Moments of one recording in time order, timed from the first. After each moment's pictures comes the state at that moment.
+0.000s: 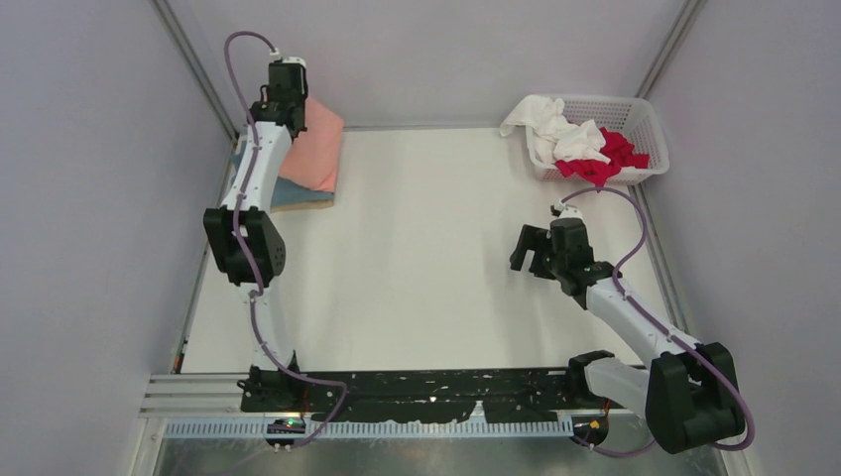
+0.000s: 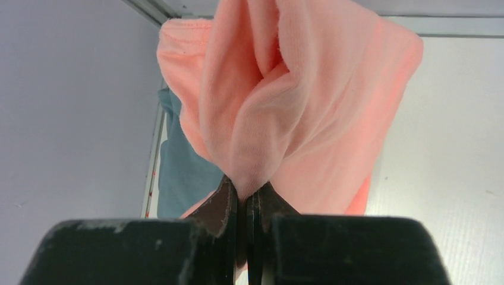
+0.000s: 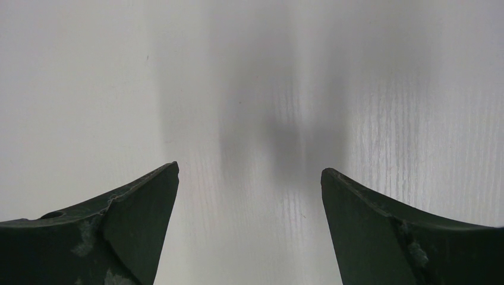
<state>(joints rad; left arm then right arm) -0.09 2.07 2.14 -0.67 -0.39 0.09 0.23 1.08 0.54 -0.21 0.03 0.41</state>
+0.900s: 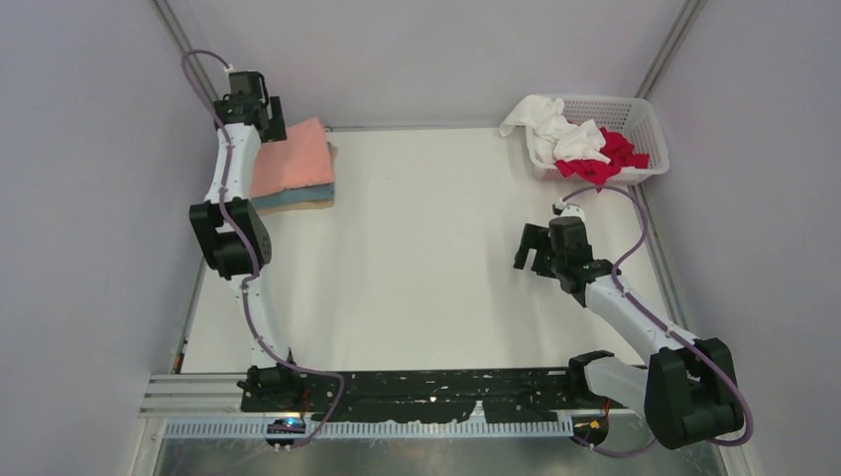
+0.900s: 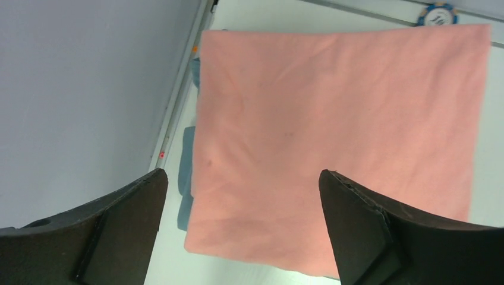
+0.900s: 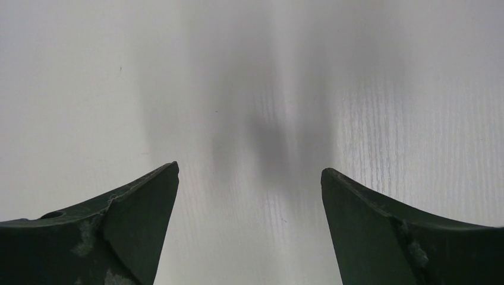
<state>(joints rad) 0.12 2.22 2.21 -0.72 -0.34 0.00 0.23 1.11 0.55 -0.22 0.11 0.39</state>
